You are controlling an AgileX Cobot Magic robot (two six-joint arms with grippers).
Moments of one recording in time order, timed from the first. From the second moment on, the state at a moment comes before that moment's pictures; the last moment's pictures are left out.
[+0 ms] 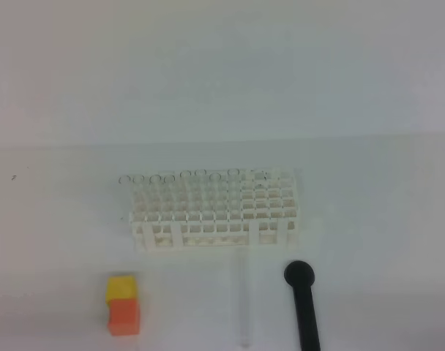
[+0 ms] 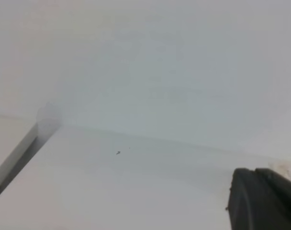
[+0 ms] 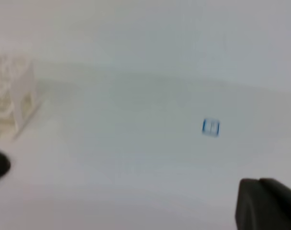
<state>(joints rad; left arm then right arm) 0.04 -0.03 0.03 0.02 0.03 -0.02 0.07 -0.01 0.03 0.00 0.20 -0.10</state>
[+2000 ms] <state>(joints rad) -0.02 0.77 -0.60 -0.91 0.68 0.61 0.07 0.24 -0.57 0.03 0.62 -0.07</state>
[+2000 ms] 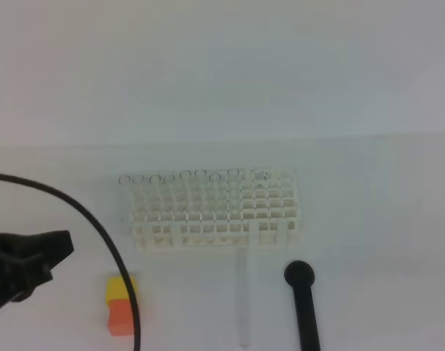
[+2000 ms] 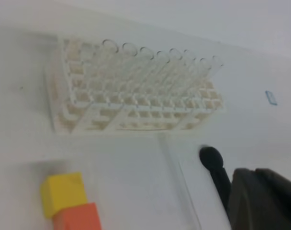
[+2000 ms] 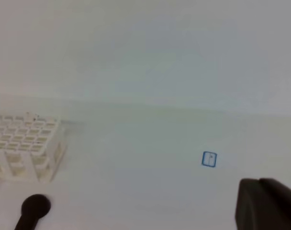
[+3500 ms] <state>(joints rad) -0.87 1.73 -1.03 0.13 0.52 -0.60 0.07 0.31 -0.57 0.00 0.76 -0.07</state>
